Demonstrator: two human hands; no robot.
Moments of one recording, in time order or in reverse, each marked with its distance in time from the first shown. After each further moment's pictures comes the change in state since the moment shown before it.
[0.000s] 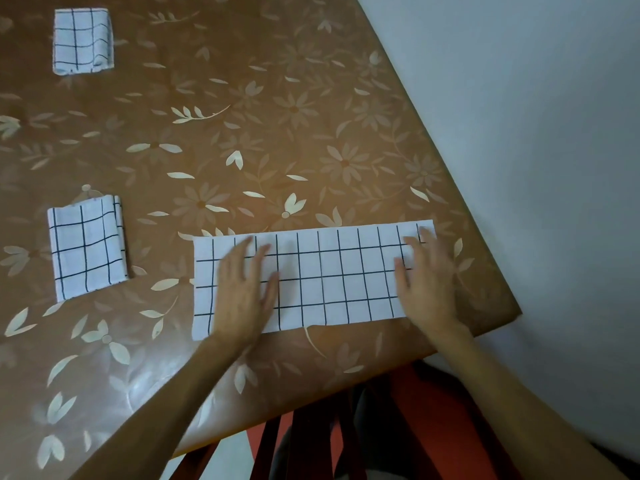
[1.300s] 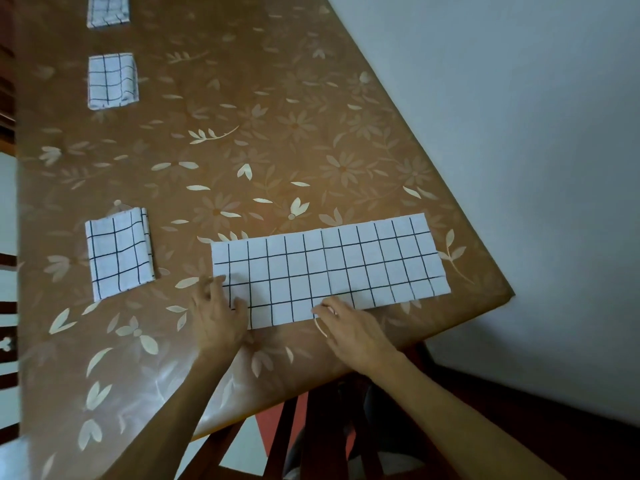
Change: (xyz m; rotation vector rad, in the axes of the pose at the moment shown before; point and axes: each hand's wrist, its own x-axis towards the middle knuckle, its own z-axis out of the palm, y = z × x) left_hand -0.047 -0.027 -0.033 -0.053 -0.079 -0.539; right_hand -0.091 -0.090 0.004 0.050 -0.523 -0.478
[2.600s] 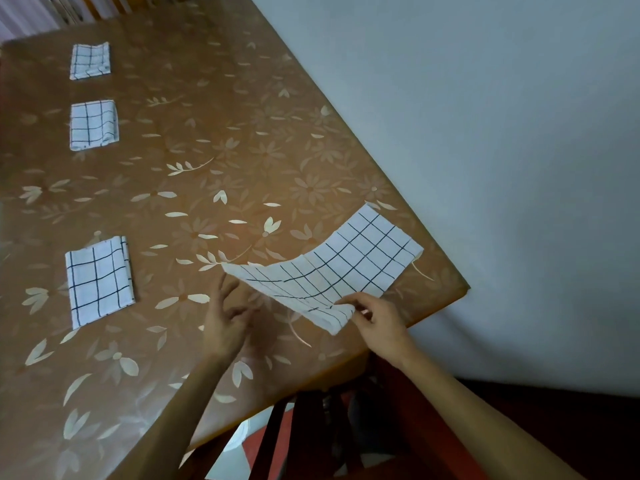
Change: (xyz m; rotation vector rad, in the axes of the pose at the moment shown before) left_hand -0.028 0.053 -0.021 -0.664 -0.272 -0.029; right_hand -0.057 0.049 -0.033 0.758 0.331 0.335
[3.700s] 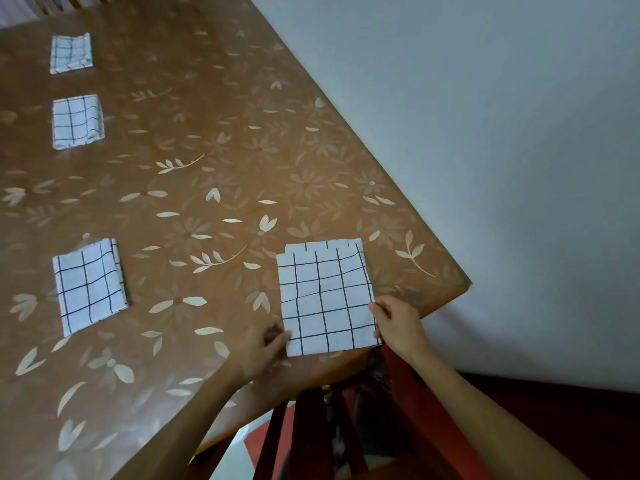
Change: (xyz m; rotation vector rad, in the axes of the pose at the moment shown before) left_hand -0.004 -0.028 0.028 0.333 -0.502 0.061; right_hand 0.002 0.032 -0.011 -0.106 0.128 0.280
